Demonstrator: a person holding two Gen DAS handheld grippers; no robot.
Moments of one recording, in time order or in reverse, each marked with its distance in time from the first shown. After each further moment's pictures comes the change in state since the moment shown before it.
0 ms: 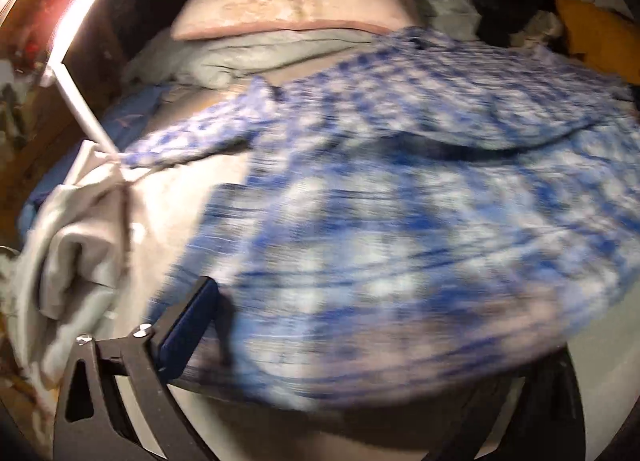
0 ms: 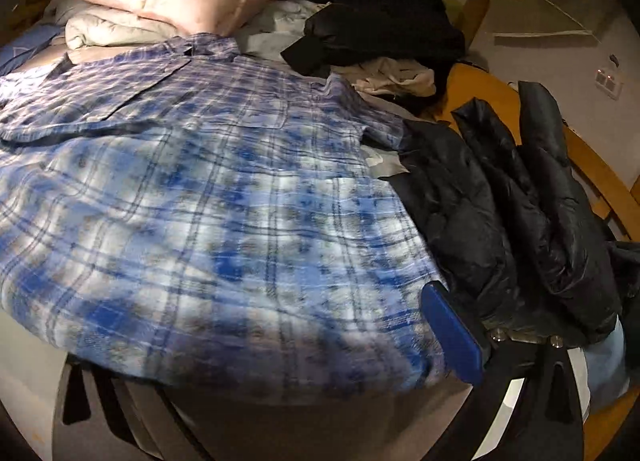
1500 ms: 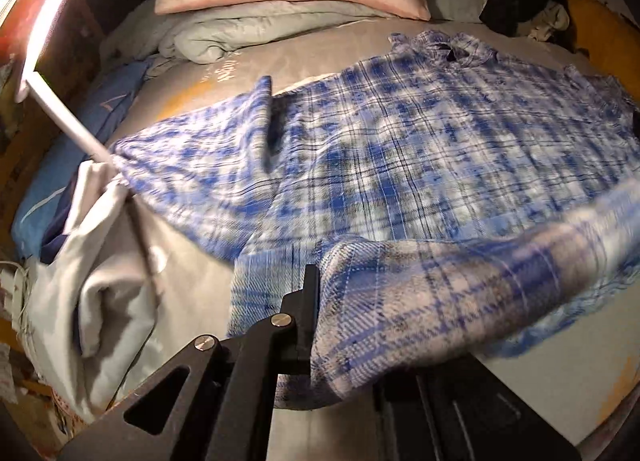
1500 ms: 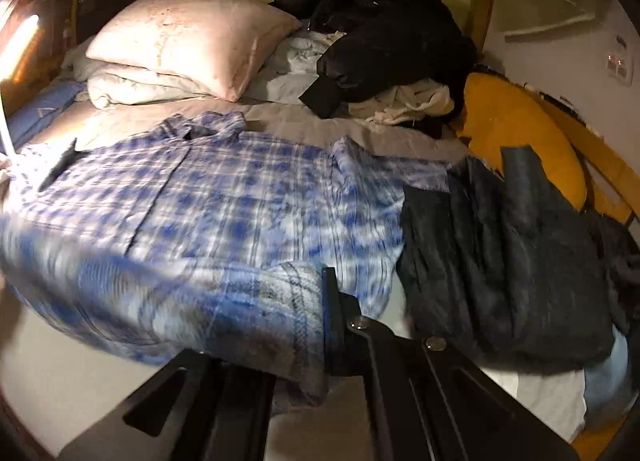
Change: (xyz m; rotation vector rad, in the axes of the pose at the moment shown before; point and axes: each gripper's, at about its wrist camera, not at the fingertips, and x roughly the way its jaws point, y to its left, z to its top) left arm 0.024 0.017 0.087 0.018 0.209 -0.106; right arm -0.034 -0.032 0.065 0.085 -0.030 0.170
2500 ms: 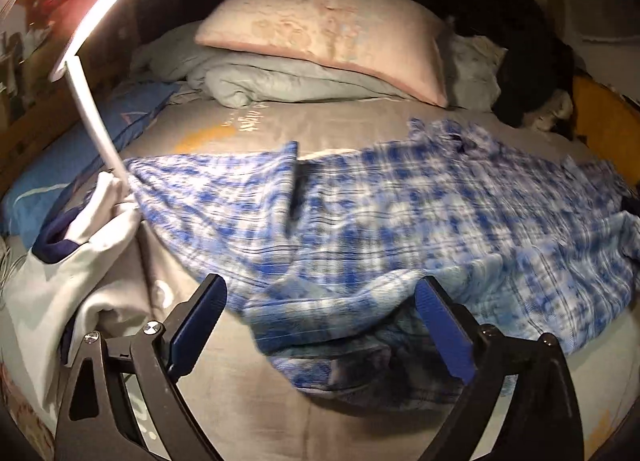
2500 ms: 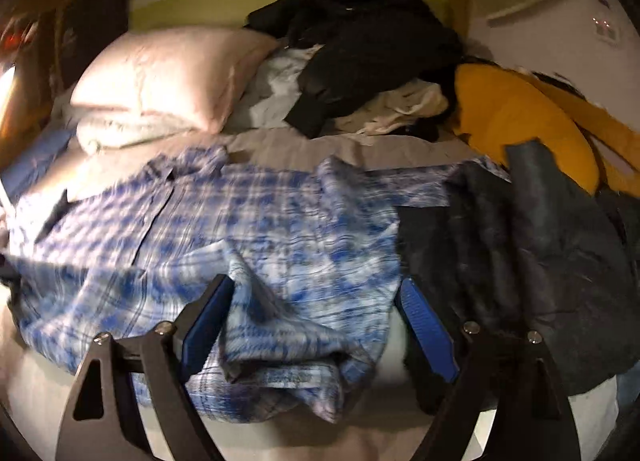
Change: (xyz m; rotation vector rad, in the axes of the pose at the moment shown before) left arm -0.030 0.036 0.002 -0.189 -0.256 -0.057; right arm 0.012 -0.043 0.013 0.159 -0.073 0.063
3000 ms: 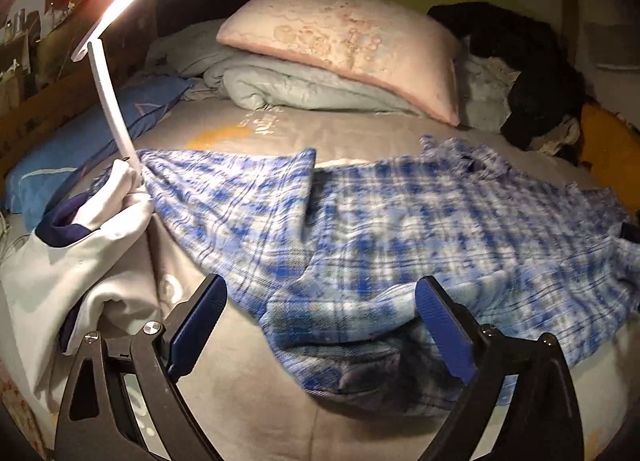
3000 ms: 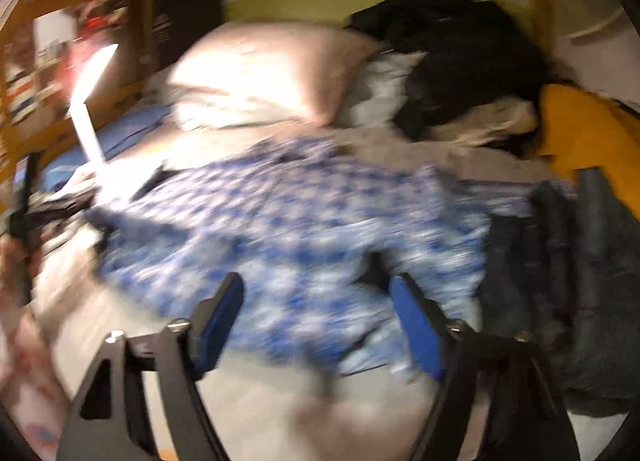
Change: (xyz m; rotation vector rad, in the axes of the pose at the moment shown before) left arm -0.005 0.015 -0.002 -0.073 -0.042 -0.019; right arm -0.041 0.048 -0.025 -0.205 0.067 0.399
